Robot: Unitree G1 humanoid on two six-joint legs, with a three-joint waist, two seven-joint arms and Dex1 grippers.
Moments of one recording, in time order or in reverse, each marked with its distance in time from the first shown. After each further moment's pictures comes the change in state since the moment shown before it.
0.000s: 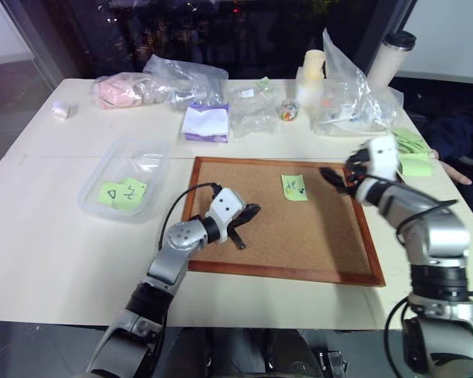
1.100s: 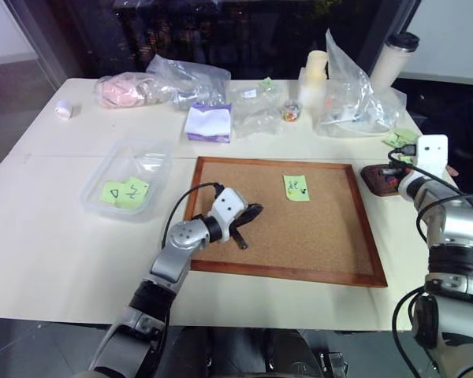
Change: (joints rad) left arm -0.013 -0.020 0.000 0.048 0.002 -0.045 -0.006; right arm -0.148 -0.105 -0.250 0.548 -0.166 -0.220 -0.146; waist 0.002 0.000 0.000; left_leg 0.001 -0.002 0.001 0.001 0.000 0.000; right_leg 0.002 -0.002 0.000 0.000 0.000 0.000
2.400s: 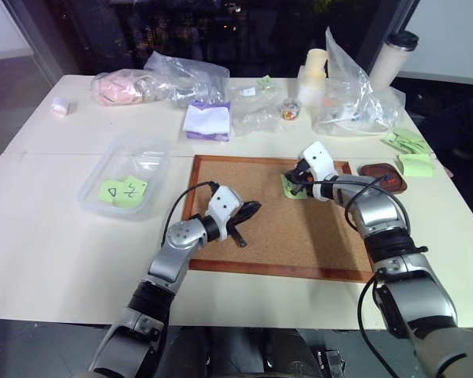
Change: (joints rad) left arm 0.002 0.000 0.006 0.008 -0.014 -0.027 0.008; right arm -0.125 0.157 0.453 0.017 -0.083 -0.145 0.389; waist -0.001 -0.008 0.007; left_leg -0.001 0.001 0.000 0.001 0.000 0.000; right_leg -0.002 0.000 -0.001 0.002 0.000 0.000
